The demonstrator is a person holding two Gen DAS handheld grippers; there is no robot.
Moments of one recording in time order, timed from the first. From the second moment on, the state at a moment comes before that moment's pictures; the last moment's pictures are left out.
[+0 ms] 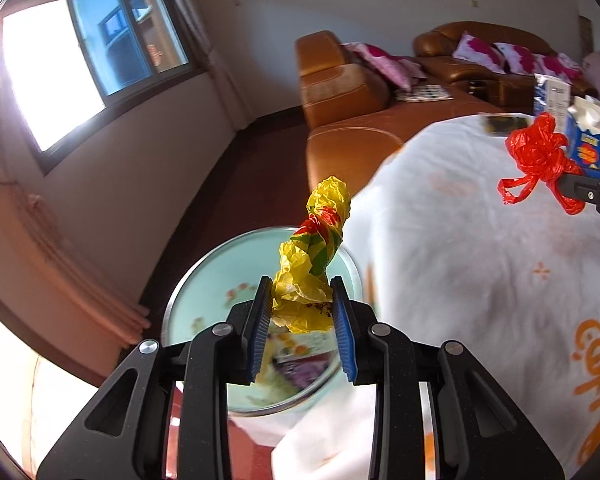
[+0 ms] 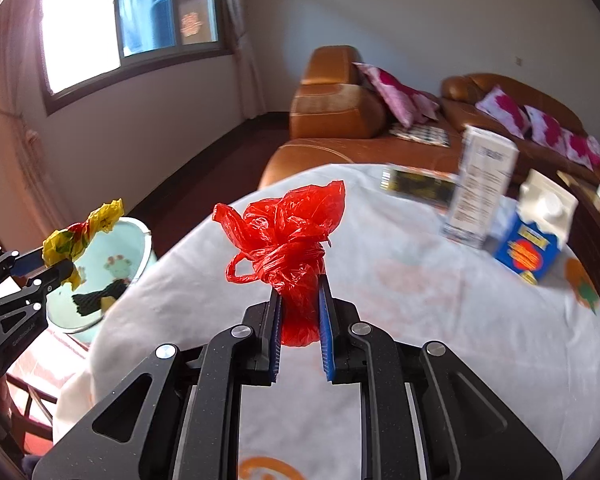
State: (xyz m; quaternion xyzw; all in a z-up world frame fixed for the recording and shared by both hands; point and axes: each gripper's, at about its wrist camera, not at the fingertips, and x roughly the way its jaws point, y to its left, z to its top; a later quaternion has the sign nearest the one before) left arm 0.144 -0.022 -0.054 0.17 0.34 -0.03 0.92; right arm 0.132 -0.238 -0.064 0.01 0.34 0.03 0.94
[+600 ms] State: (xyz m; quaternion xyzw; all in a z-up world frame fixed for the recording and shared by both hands) left arm 0.148 0.030 -0.050 0.16 0.34 0.02 0.93; right arm 0.163 -0.171 -0.062 -0.03 0.34 0.08 0.94
